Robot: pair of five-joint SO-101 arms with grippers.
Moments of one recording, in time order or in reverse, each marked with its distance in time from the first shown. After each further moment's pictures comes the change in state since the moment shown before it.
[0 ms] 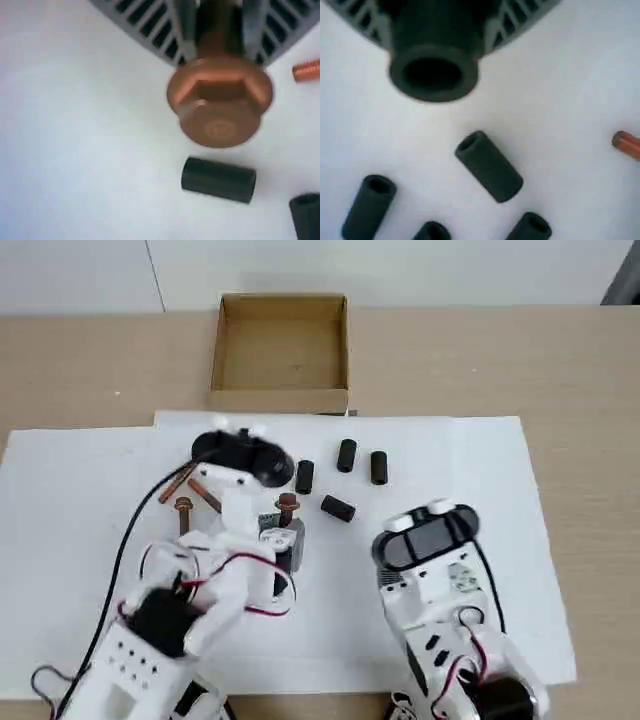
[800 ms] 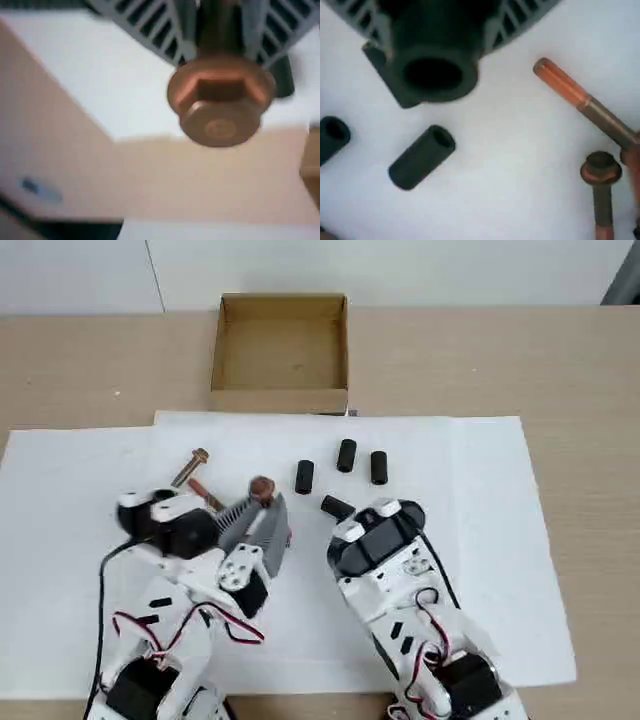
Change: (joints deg) left arm -3.3 -39.5 24.2 -20.0 0.4; right arm -11.6 -0.2 14.9 -23.6 0.0
